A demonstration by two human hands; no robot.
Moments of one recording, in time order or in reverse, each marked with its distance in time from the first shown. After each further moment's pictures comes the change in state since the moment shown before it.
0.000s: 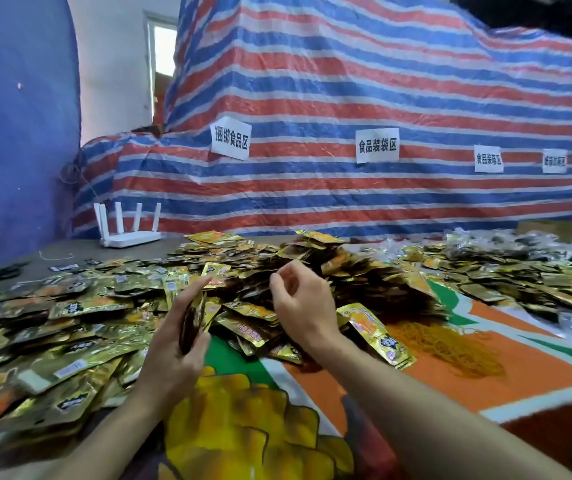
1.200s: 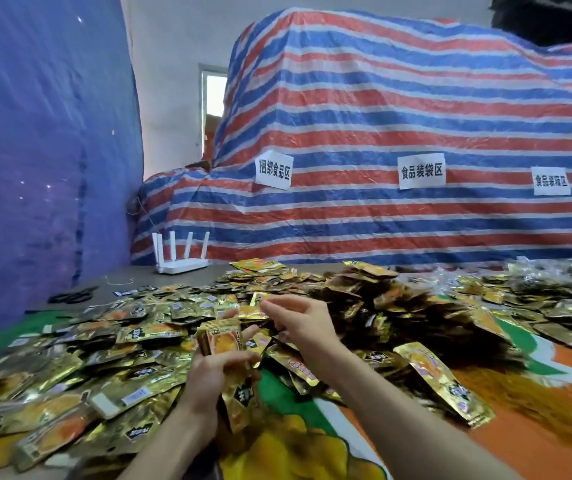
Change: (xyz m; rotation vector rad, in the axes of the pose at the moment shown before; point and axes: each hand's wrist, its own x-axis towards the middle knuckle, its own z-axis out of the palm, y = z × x) left_hand 0.017 0.017 -0.019 -0.595 0.101 -0.706; right_hand 0.020 -0.035 0.054 0.663 -0.359 0.275
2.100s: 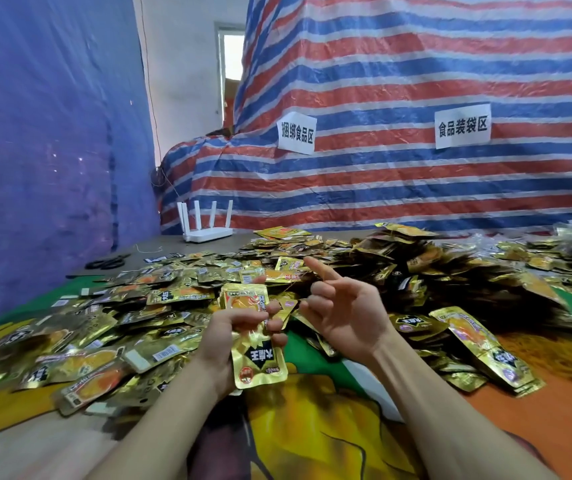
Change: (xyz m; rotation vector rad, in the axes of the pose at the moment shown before) left_hand 0.013 0.003 -0.012 -0.403 -0.258 -0.246; right_hand 0.000 0.037 -0.019 0.896 -0.293 0.289
